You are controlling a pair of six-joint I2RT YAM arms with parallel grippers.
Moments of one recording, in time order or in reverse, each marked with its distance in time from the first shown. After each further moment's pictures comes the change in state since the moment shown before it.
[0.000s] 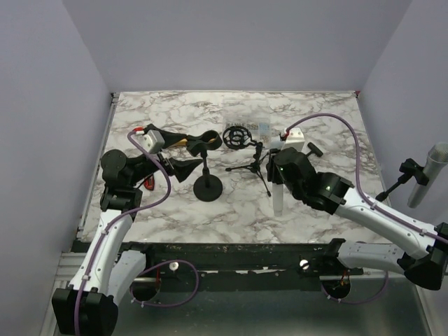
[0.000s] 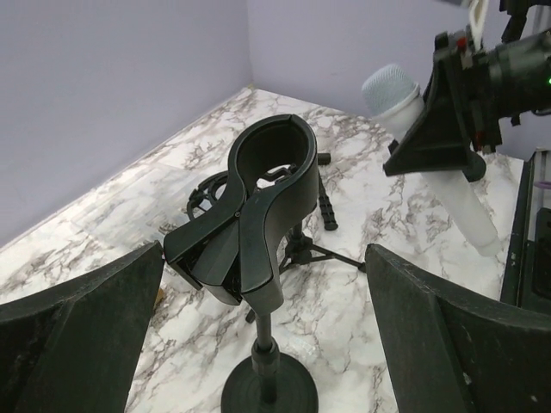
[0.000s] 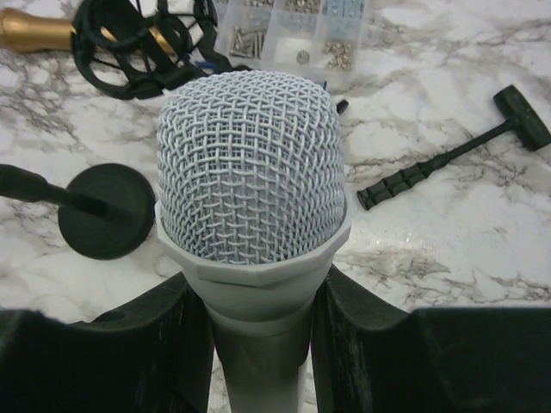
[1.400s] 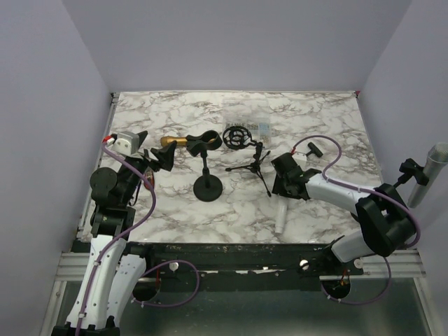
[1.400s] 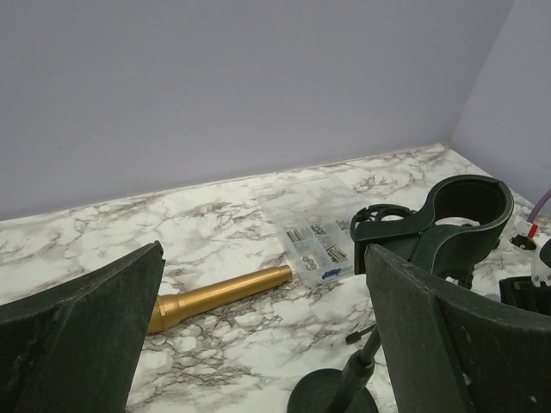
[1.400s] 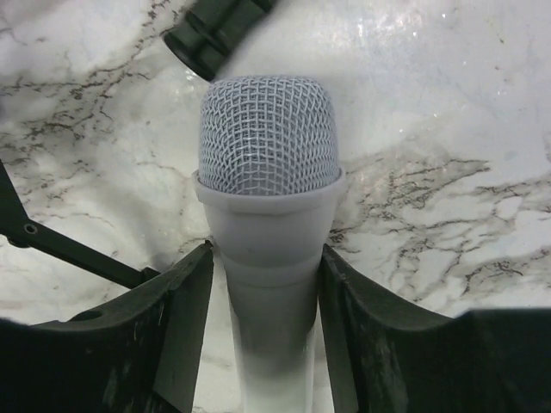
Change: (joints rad) left arm 0.000 -0.245 0.002 -0.250 -0.630 -0.013; right arm -0.351 0.404 -0.282 0.113 -0.280 0.304
